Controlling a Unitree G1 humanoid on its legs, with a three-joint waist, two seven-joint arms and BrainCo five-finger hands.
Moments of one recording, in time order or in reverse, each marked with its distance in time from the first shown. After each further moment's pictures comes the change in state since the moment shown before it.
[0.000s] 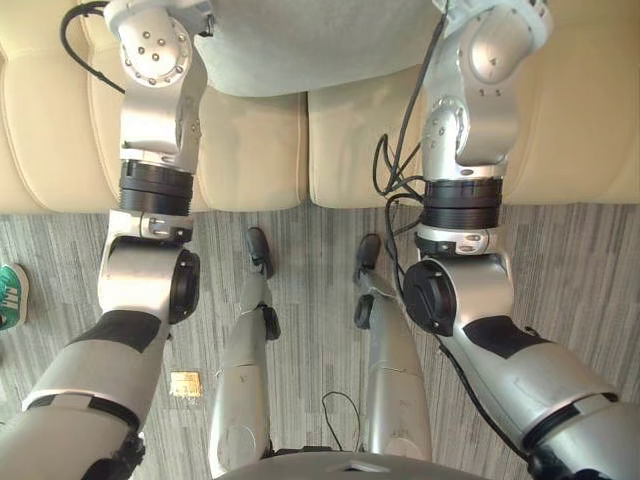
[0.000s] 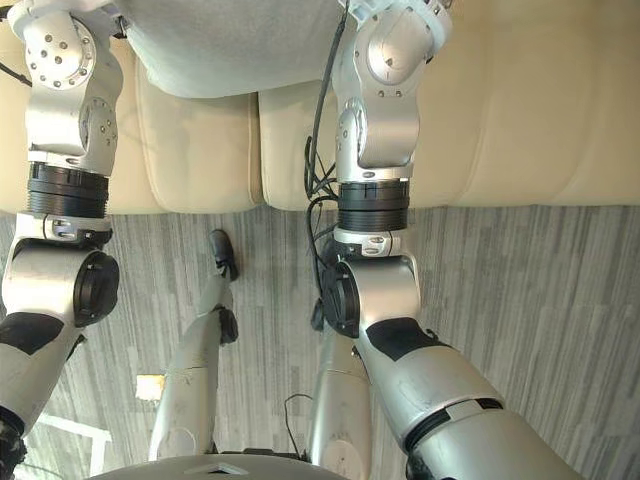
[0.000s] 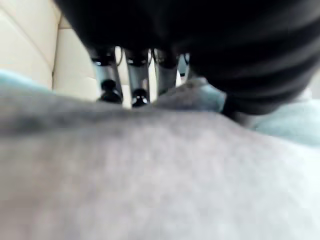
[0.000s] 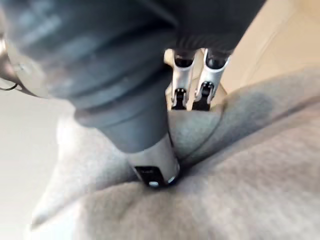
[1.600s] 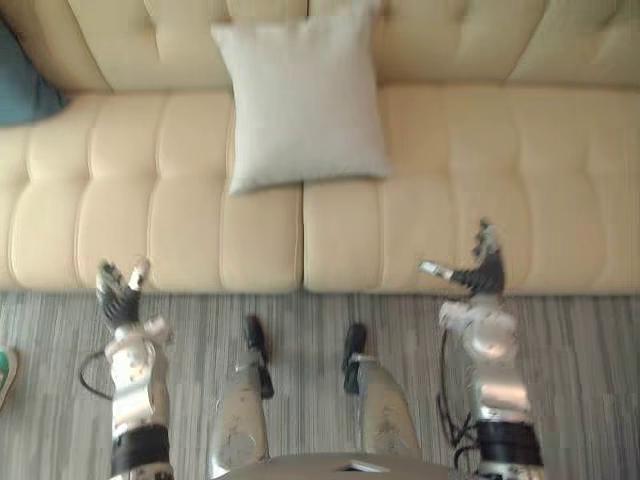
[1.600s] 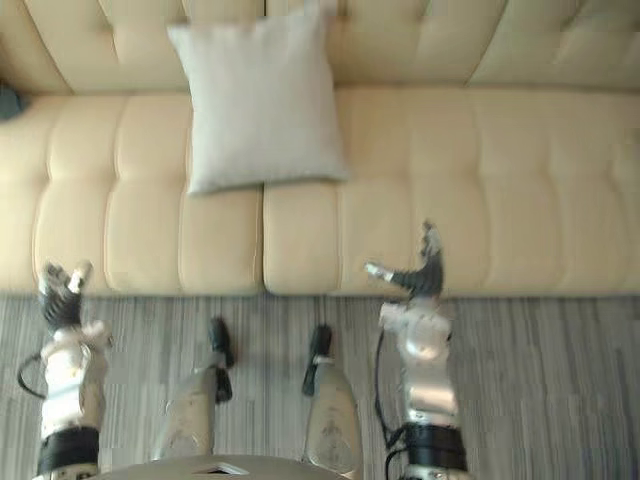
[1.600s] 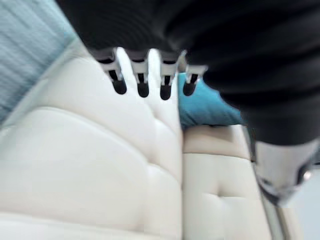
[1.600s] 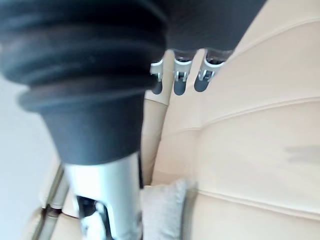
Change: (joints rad) left arm 1.366 -0.237 0.235 -0.194 -0.036 -0.014 -0.231; right arm 1.352 -0.072 0.086 -0.185 -0.089 0.033 0.439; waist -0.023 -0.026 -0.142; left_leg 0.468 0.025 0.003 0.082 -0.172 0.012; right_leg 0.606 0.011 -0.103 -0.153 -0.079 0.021
